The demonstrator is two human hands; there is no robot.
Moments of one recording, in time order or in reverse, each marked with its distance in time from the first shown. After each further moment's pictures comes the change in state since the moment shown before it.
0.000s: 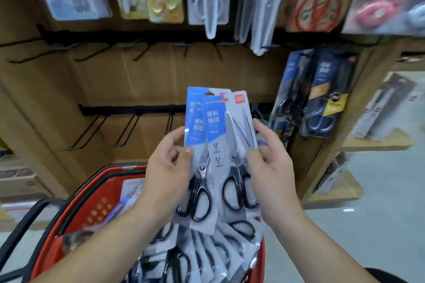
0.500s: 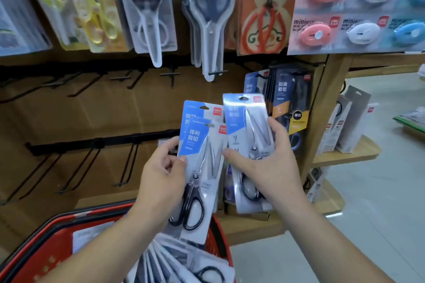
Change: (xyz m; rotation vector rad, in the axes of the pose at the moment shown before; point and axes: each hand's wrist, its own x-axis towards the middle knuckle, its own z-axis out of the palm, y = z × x) left_hand 0.051 0.021 0.088 0.076 -0.065 -0.011; right_hand 0.085 -0.008 -0.082 -0.294 0.199 -0.091
